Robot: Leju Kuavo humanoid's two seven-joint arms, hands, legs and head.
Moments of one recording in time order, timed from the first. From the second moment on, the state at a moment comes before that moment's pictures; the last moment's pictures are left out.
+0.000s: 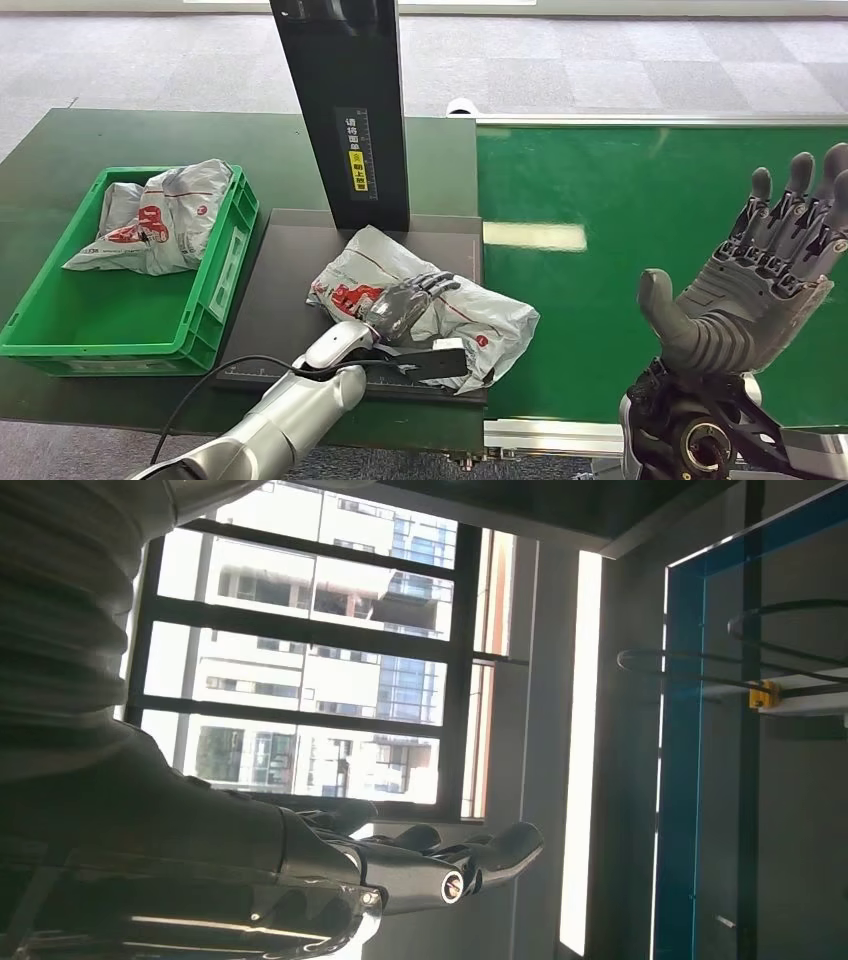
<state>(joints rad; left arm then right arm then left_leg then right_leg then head) -0.64 -0.30 -0.56 -0.53 -1.09 0.21 -0.35 -0.14 0.17 0.08 -1.84 0.09 -0.04 -0.60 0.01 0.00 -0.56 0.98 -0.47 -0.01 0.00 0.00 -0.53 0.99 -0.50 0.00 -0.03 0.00</state>
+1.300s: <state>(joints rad) -0.66 -0.30 -0.55 -0.47 -0.96 0.36 -0.44 -0.16 0.18 0.05 -1.81 0.08 -0.06 -0.60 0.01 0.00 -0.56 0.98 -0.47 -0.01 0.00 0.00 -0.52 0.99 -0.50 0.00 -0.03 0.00</state>
